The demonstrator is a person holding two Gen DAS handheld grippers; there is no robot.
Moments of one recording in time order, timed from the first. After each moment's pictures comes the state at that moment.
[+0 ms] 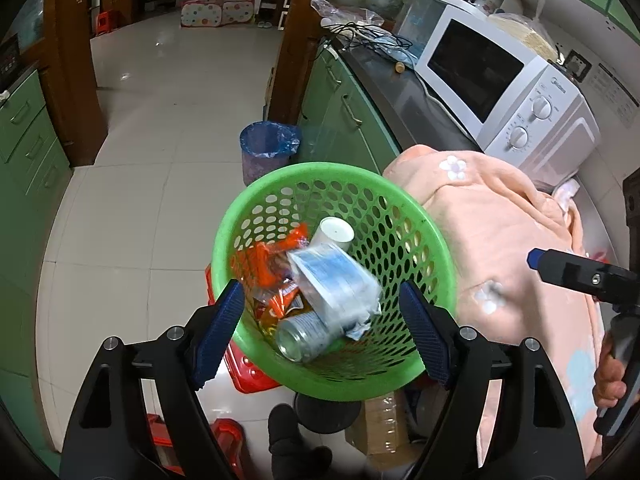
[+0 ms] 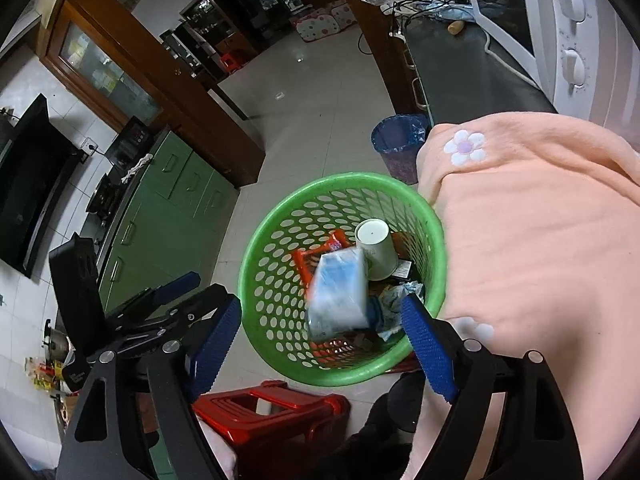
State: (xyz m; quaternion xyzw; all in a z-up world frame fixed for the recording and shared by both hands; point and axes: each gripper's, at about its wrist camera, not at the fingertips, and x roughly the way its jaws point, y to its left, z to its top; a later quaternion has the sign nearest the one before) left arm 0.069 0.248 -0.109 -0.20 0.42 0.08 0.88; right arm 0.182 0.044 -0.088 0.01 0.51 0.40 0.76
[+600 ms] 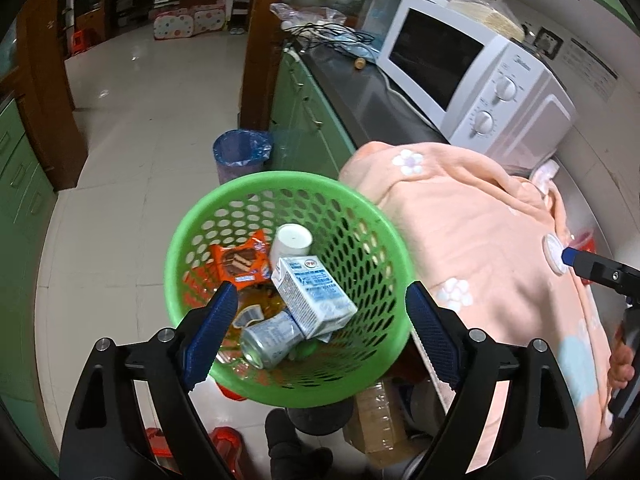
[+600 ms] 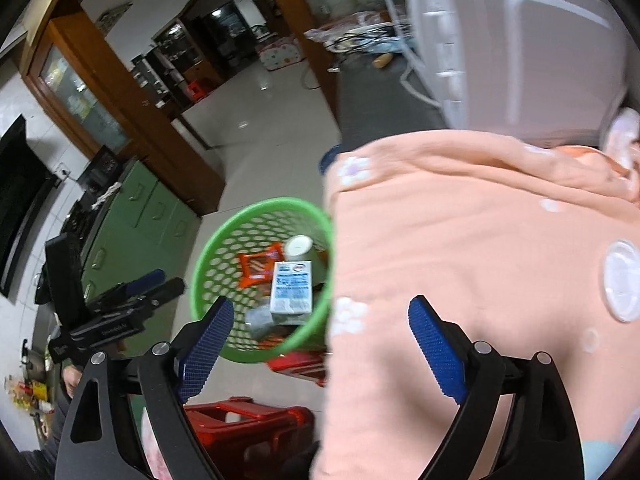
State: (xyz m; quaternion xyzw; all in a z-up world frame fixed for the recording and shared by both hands) left arm 0.086 0.206 -0.090 -0.17 0.42 0.04 0.89; right arm 0.183 -0.064 -0.062 0.01 0.48 0.32 0.82
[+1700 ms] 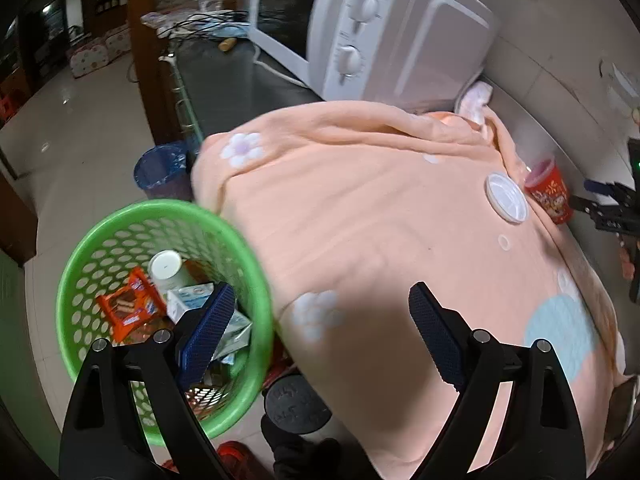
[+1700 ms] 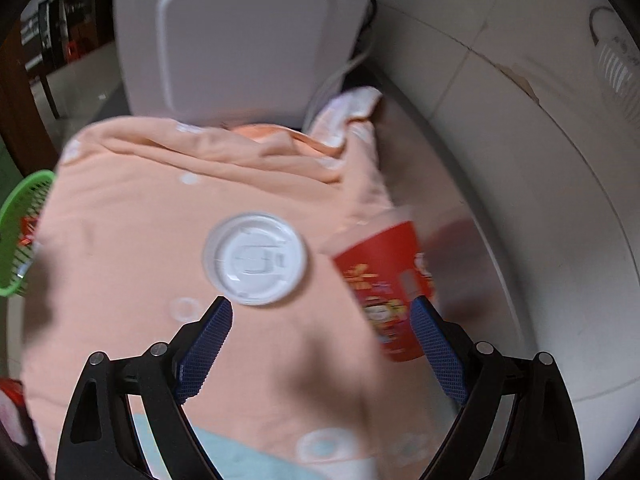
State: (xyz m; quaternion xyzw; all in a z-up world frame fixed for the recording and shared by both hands) left arm 0.159 0.056 -0.079 -0.07 0.46 -0.08 0.88; right arm 0.249 -0.324 -0.072 -0.18 0.46 0.06 0.87
